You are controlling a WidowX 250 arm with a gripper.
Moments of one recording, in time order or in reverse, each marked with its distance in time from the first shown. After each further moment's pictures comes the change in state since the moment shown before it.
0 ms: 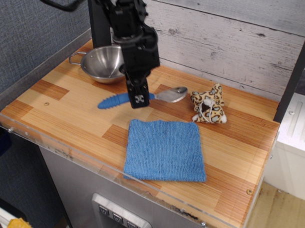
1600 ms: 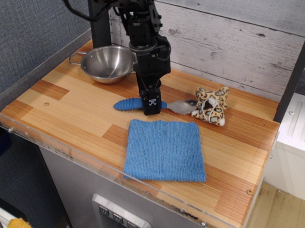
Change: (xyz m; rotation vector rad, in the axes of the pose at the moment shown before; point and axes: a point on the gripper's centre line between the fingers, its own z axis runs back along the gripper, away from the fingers) arm 0.019 0.027 -0.041 0.030 0.044 0.000
